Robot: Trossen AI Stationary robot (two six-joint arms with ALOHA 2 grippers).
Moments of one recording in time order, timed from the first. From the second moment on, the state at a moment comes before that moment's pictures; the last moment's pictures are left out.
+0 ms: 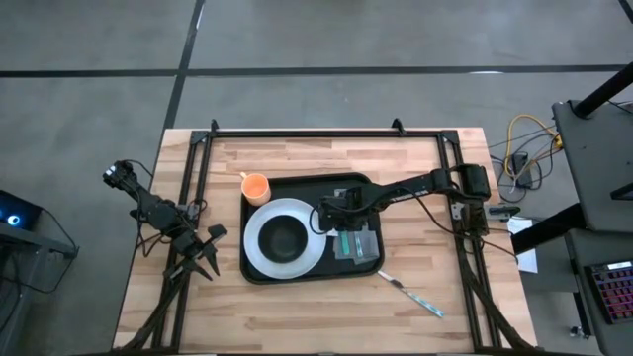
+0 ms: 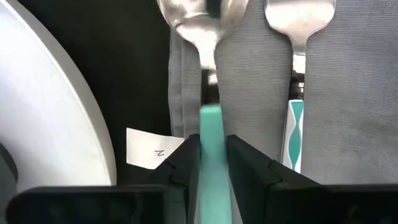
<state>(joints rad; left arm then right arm) -0.66 0.05 0.01 0.04 0.17 0.00 -0.01 1.96 1.32 -0.70 -0.03 1.55</state>
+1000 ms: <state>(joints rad) -0.66 0.05 0.01 0.04 0.17 0.00 0.02 1.86 1.32 -0.78 -0.11 1.40</state>
